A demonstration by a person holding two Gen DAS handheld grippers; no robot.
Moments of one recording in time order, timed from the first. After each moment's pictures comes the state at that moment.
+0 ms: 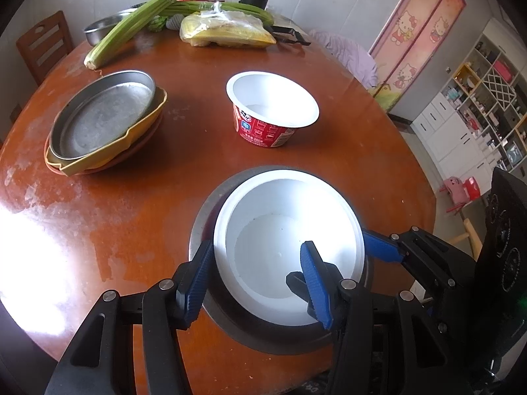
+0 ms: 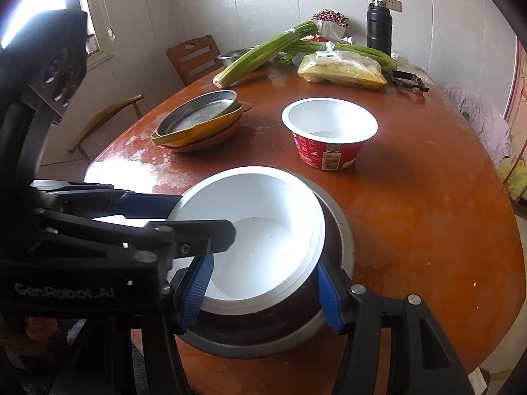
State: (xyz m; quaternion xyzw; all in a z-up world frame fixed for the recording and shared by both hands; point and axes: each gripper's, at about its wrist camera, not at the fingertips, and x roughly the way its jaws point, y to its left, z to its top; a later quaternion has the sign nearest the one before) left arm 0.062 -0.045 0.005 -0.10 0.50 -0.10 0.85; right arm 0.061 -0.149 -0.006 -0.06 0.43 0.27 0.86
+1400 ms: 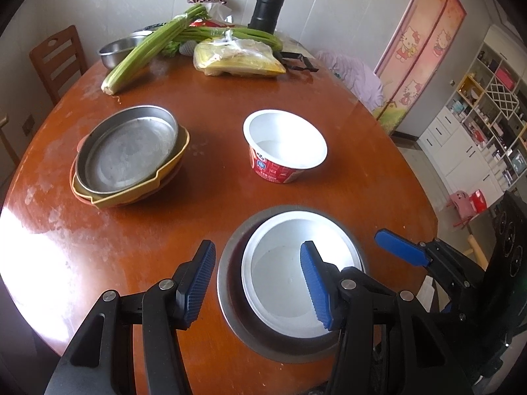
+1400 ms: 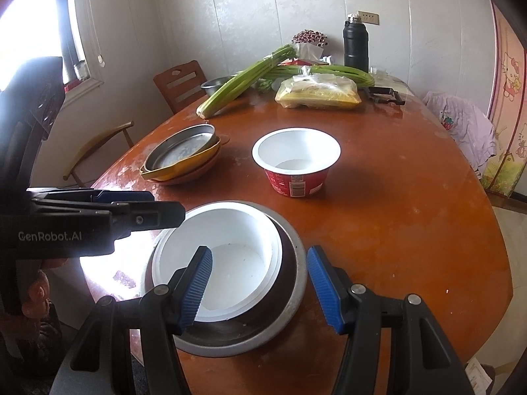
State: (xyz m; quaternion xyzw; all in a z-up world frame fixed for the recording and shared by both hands) left arm 0.065 -0.028 0.035 -0.10 0.46 -0.08 0.88; right arm 0.060 -0.176 0.021 -0.03 0.39 0.25 0.89
